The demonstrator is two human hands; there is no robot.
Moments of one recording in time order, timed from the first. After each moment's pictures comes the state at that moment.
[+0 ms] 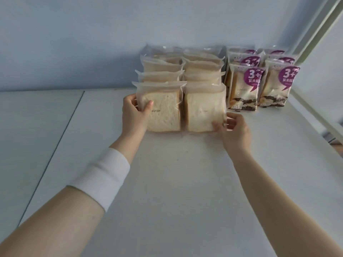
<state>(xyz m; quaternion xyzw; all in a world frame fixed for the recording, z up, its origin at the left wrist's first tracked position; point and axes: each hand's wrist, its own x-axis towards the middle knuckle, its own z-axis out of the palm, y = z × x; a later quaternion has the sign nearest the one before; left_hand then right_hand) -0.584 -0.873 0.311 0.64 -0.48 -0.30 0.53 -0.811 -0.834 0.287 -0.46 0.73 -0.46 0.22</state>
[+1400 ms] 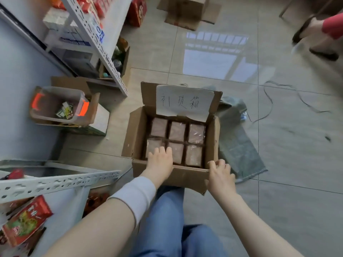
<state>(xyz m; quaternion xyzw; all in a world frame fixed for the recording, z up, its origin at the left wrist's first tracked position) -1.234 -0.340 0.001 0.01 -0.95 -0.04 -0.30 -1.224 -0.161 0.019 -0.03 0.94 0.00 0.33</state>
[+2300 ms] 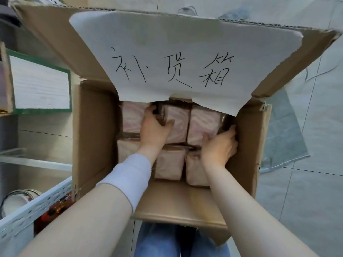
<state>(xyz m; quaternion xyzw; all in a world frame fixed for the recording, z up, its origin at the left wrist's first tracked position) -1.405 -0.346 -0.291 0.37 -0.81 -0.41 -0.19 -1.396 -0.206 -0.288 0.36 0.87 -0.23 0.24</state>
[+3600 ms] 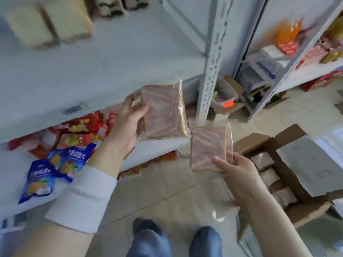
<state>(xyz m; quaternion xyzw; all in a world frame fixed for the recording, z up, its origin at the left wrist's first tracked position) -0.831 -0.483 0.270 0.40 -0.44 -0.68 0.44 -1.036 -0.318 0.207 -0.16 0.66 -0.51 0.54</state>
